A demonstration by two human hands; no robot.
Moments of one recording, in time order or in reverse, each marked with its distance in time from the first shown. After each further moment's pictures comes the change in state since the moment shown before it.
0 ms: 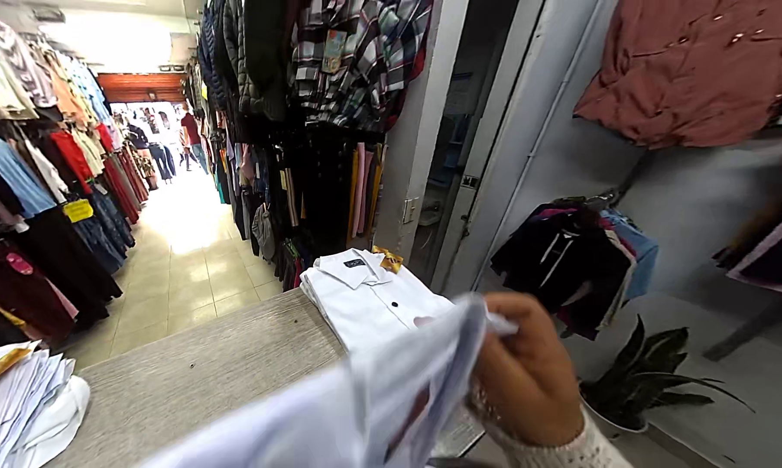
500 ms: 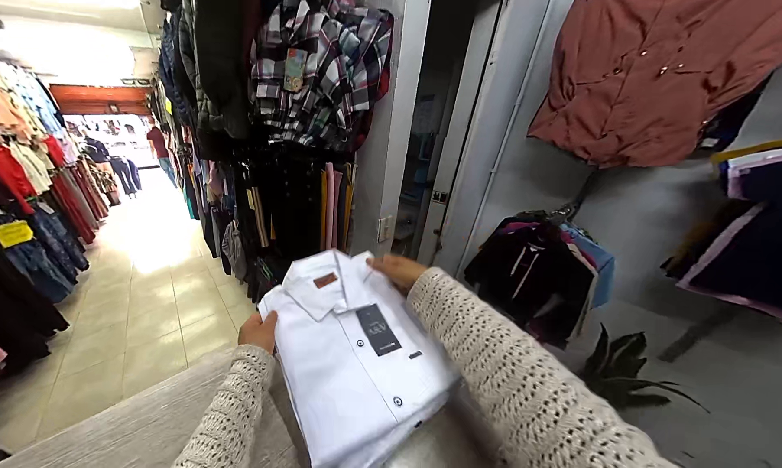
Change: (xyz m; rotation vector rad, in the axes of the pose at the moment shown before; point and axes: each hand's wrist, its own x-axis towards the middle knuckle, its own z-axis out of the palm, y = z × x) left_hand 0.136 -0.151 0.303 -0.606 -0.142 -1.208; right_hand 0.149 0.252 -0.046 -0.251 -0.423 0.895
